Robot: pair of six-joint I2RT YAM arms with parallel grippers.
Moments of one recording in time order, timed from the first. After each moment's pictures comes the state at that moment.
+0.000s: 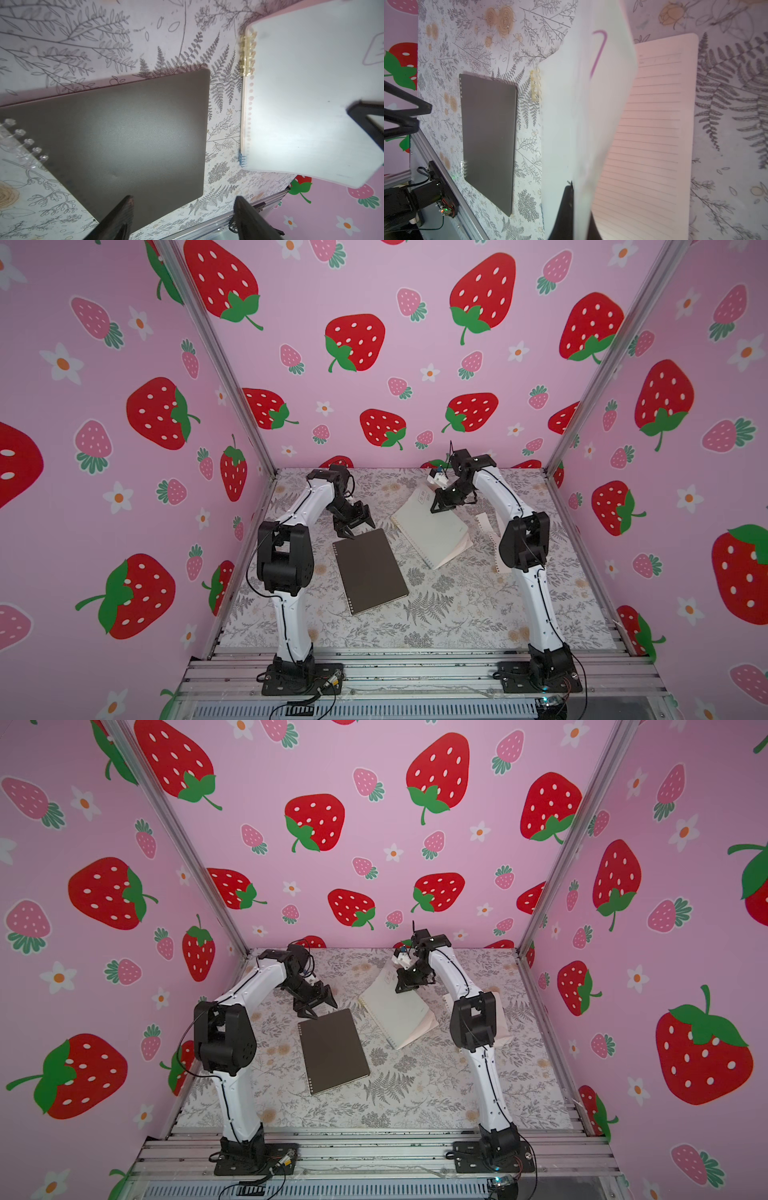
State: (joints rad) left arm -0.15 2.04 1.78 -1.22 0.47 -0.42; right arm 0.36 2.49 2.44 -1.32 -0.49 -0.06
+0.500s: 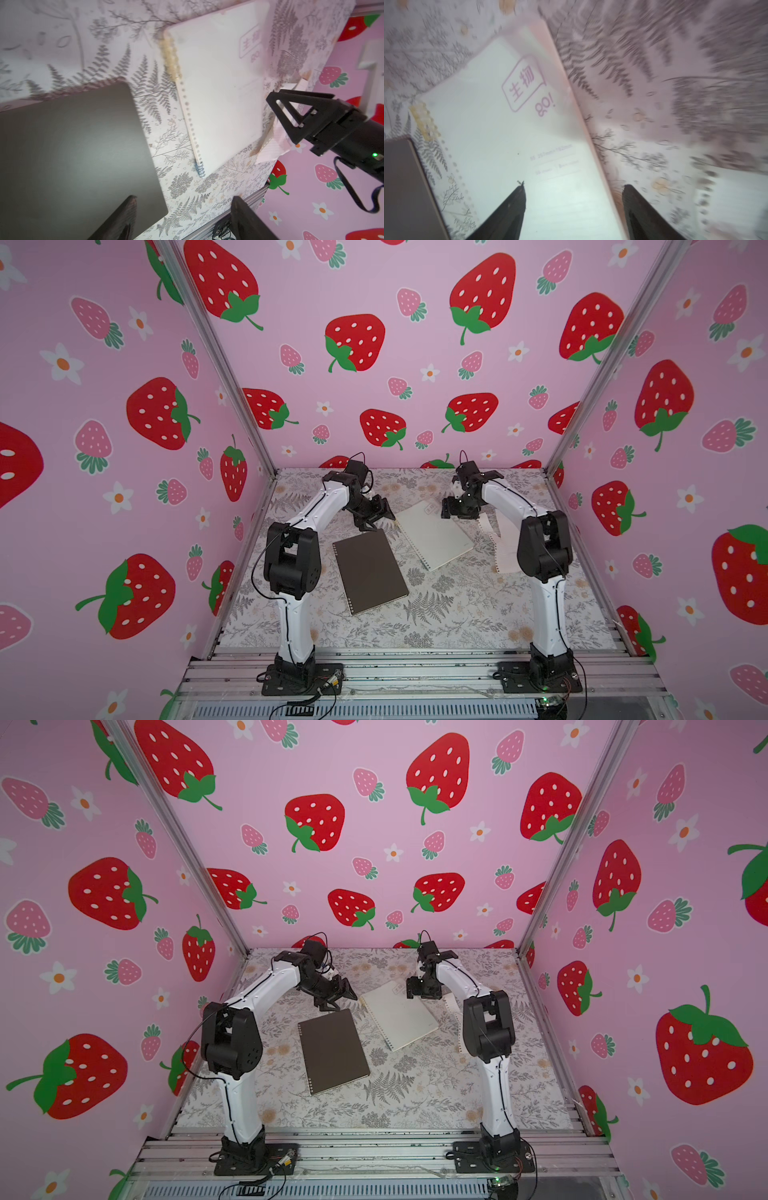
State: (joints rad) left arm -0.29 2.04 1.77 -0.97 0.57 -0.56; right arm 0.35 2.12 1.84 -0.91 0.05 0.27
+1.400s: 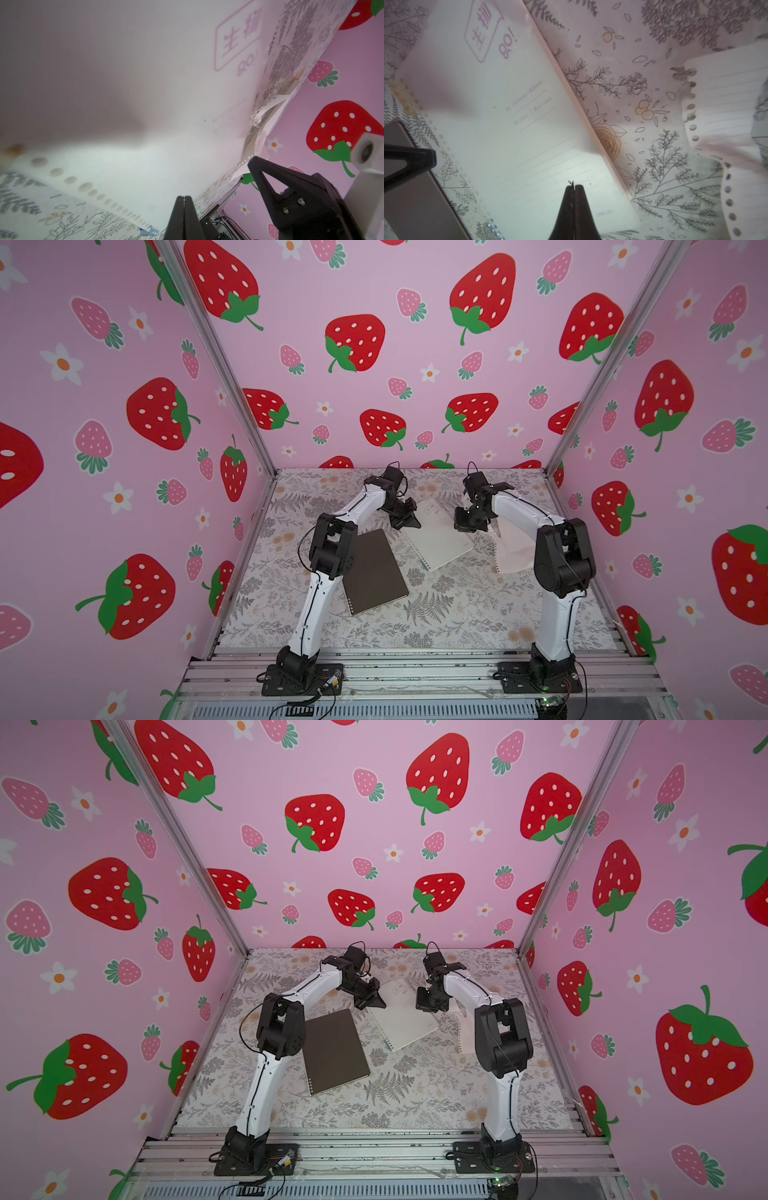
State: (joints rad) left arm -0.41 2.48 2.18 -0.98 0.71 -0.74; right arm 0.36 2.02 1.58 -0.89 -0.06 0.41
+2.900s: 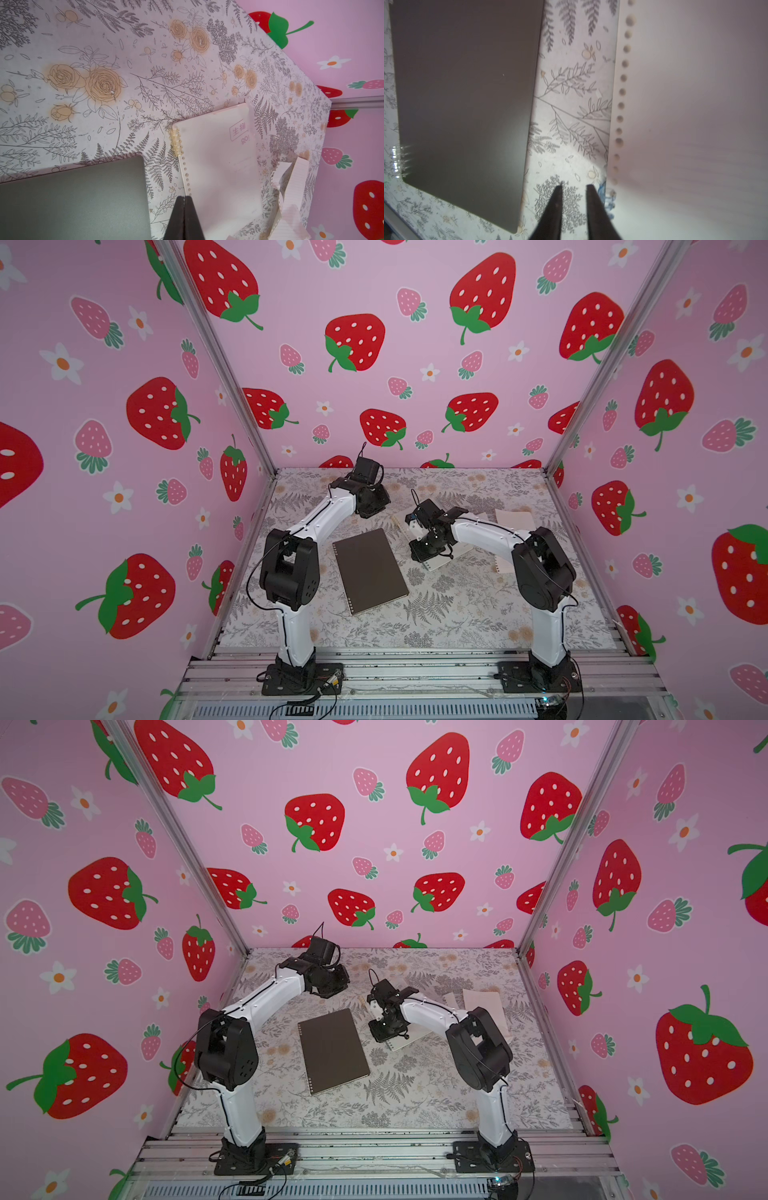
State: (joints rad) left arm -0.35 1.94 1.66 -0.67 0.14 -0.76; right arm 0.73 1.98 1.46 -0.81 -0.03 0.13
